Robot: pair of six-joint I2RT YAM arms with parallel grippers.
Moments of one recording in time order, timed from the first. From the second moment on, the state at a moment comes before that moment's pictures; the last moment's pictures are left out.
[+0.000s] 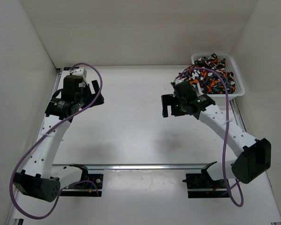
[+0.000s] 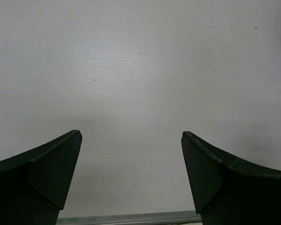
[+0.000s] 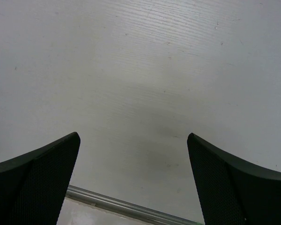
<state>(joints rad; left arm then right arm) -0.25 1.14 1.32 -0.85 -0.09 -0.38 0.57 1.35 1.21 -0.76 0.07 0.31</state>
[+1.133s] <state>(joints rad) -0.26 1.25 1.35 -0.87 -0.09 -0.37 -0.15 2.40 2.42 -0.93 0.15 0.51</state>
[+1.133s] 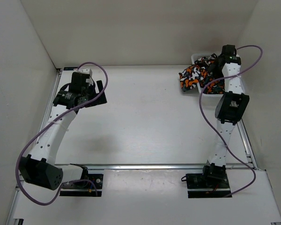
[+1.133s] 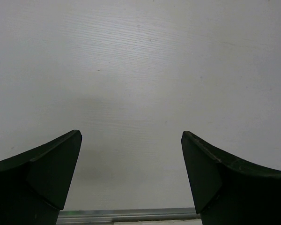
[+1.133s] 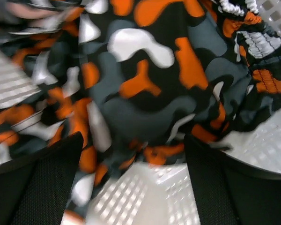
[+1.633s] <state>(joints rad) -0.28 1.33 1.38 -0.91 -0.10 -0.38 -0.11 2.16 2.37 -0.91 0.07 0.50</state>
